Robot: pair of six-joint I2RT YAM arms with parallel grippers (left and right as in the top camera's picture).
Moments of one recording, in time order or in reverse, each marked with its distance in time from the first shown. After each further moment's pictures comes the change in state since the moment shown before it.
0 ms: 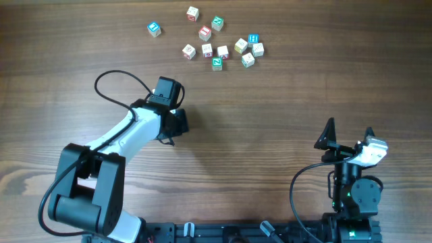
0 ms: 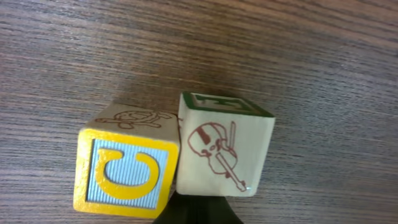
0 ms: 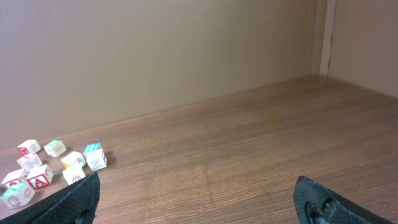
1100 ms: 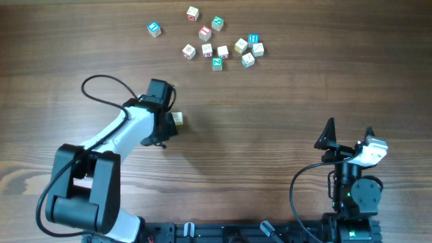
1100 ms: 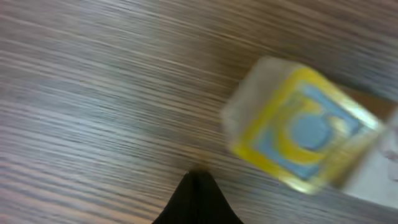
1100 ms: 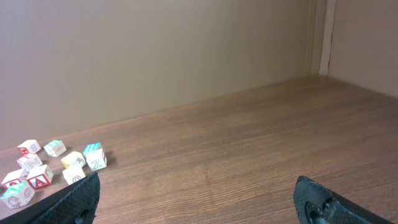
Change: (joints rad) left arm 0.074 -0.001 -0.001 -0.127 -0.126 -0.043; right arm 0.000 0.000 0.000 0.000 0.000 0.000
